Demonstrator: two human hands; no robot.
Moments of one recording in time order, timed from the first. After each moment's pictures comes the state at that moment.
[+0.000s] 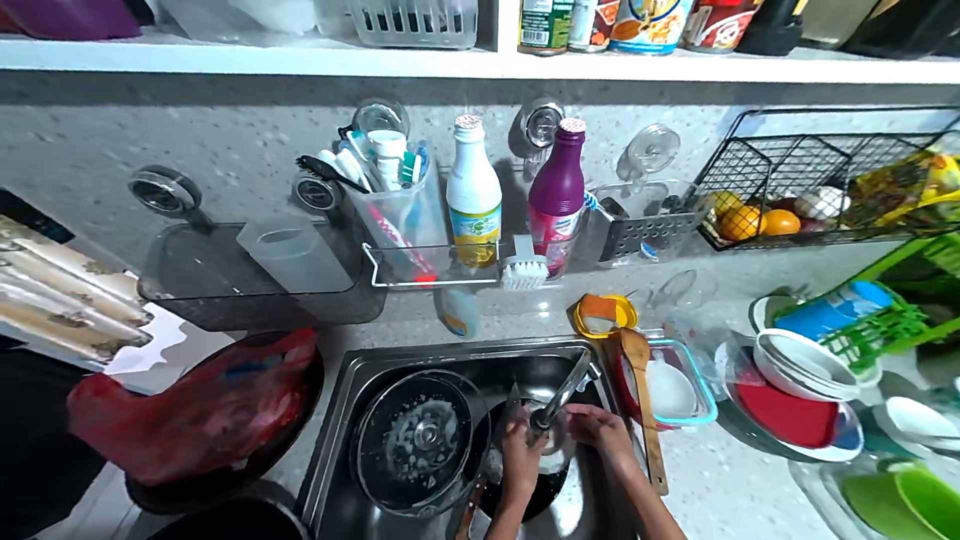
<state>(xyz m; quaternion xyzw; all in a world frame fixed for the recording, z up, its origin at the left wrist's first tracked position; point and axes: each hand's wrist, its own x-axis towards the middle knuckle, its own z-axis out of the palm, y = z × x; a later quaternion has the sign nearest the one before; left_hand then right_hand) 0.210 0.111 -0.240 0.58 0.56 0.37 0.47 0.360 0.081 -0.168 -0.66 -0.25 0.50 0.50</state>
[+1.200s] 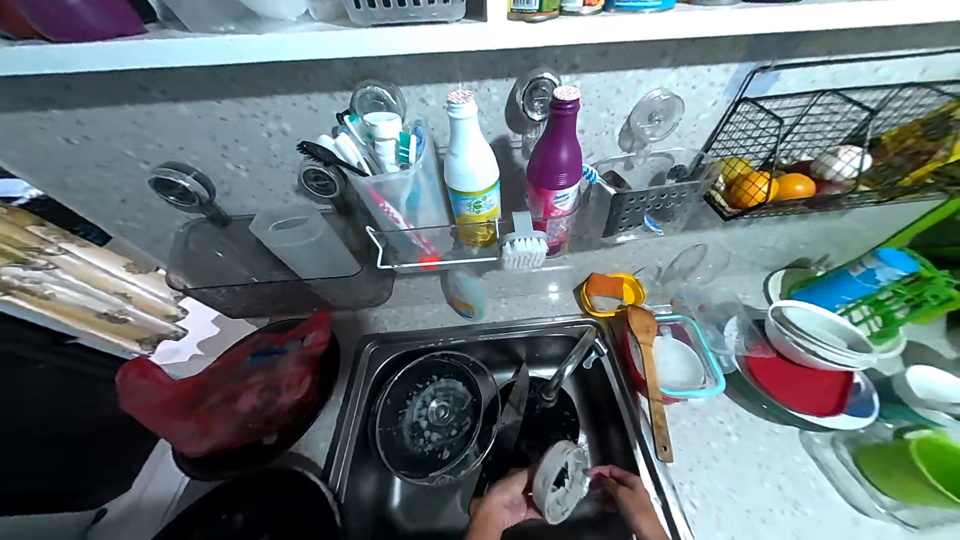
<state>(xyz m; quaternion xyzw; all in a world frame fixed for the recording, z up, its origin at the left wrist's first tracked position) 0.148 0.059 -0.244 0.20 0.54 0.06 0.81 0.348 -0.033 -0.237 -0.73 -0.22 0.53 0.36</state>
